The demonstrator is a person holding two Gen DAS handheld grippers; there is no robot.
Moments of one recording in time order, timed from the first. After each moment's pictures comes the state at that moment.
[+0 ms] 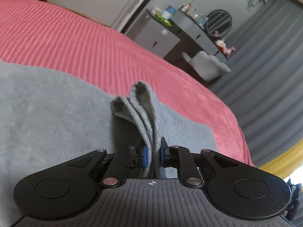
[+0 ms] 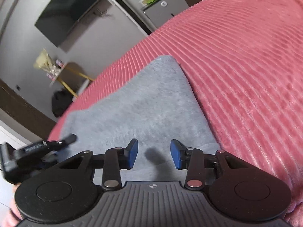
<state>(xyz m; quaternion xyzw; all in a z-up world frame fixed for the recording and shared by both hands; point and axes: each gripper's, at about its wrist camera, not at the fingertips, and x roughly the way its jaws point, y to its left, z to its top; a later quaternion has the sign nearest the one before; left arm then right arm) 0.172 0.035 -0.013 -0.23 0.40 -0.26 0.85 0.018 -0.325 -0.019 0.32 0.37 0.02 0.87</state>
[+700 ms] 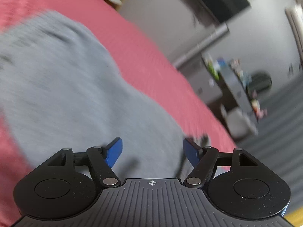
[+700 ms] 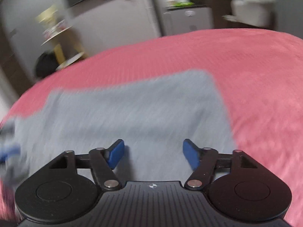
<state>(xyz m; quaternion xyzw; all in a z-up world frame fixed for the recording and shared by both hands) 0.101 0.192 -0.019 -0.38 0.33 -0.06 0.86 0.056 -0.256 -0.033 0.10 0.36 0.03 0.93</state>
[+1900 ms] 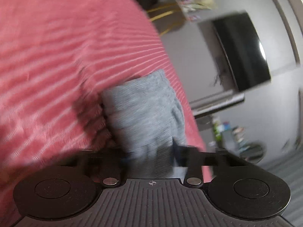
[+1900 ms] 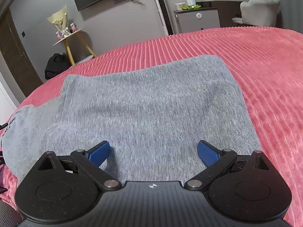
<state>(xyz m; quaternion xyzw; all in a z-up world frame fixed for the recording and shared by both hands) 0.107 0.335 -0.087 -0.50 0.24 0.00 0.83 0.052 -0.255 -0.042 0.15 0.35 0.04 0.92</state>
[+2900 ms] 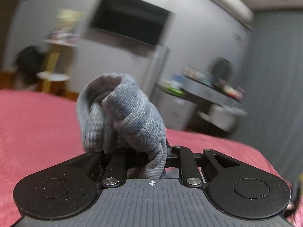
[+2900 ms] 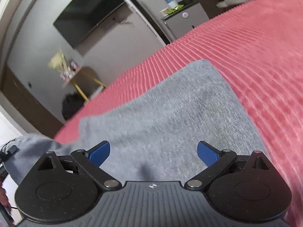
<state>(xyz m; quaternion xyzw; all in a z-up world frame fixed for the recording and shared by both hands) 0.069 0.118 0.089 -0.12 0.18 -0.19 0.96 0.035 -0.305 -0.029 0.35 0.30 0.07 0.89</state>
